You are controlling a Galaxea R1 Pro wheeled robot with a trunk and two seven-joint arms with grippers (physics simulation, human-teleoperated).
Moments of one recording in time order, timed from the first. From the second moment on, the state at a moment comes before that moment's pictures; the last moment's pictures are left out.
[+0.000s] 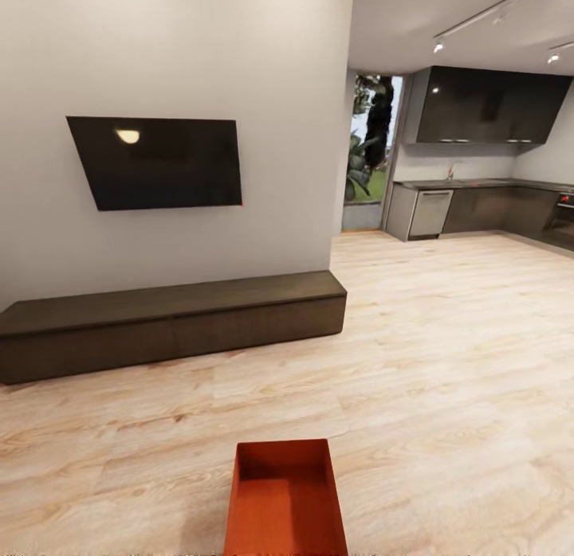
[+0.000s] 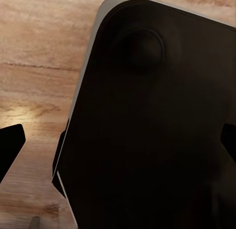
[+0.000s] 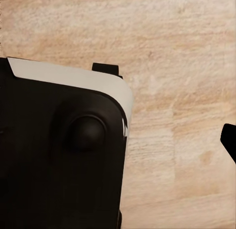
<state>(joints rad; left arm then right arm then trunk) 0.00 0.01 0.01 -0.04 0.33 -0.07 0.01 -0.10 -0.04 0.28 0.02 -0.17 -0.21 -0.02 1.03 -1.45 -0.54</state>
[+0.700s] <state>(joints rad) 0.00 0.01 0.00 -0.04 0.33 -0.07 0.01 -0.10 -0.04 0.28 0.02 -0.17 -0.21 -0.02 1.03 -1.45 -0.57</state>
